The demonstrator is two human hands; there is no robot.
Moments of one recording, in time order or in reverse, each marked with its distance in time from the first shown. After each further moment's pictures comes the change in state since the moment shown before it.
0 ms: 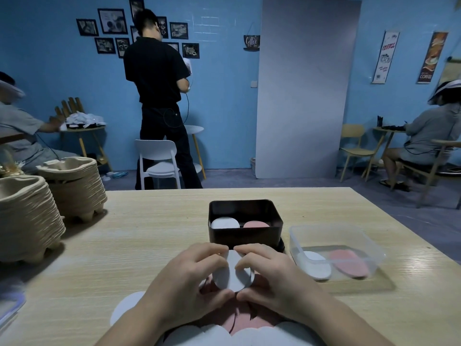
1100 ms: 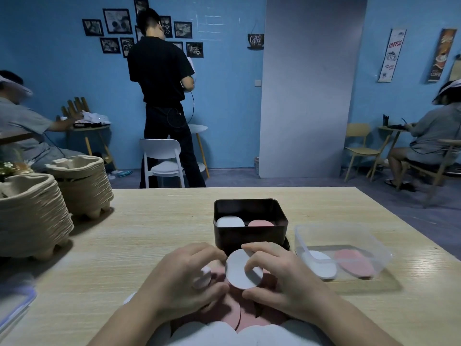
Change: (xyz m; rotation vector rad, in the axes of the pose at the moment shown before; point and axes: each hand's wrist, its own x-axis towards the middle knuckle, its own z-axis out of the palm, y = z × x) left_hand -0.006 -0.006 -0.018 -0.020 -0.051 -0.066; right_hand -0.003 -0.002 -0.003 -0.008 0.014 0.032
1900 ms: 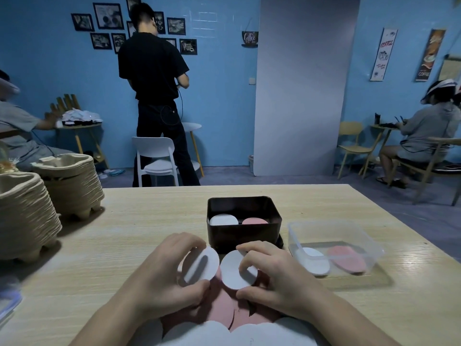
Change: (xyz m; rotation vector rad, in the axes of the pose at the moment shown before) left_hand -0.004 -0.006 -0.011 -0.090 0.003 -0.124; right_hand 0.000 -0.001 -0.001 -0.019 -0.055 0.032
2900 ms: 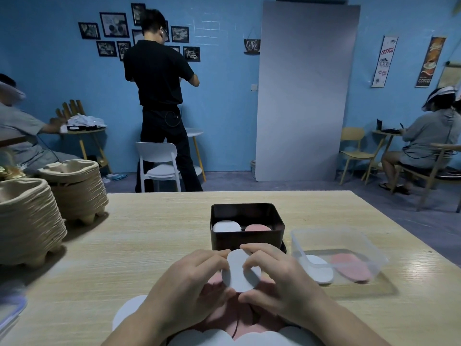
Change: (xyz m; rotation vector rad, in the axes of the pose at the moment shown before) left_hand 0.008 0.012 0.028 0.064 0.083 0.220; right_hand 0.004 0.001 0.004 0.064 0.186 -0.096
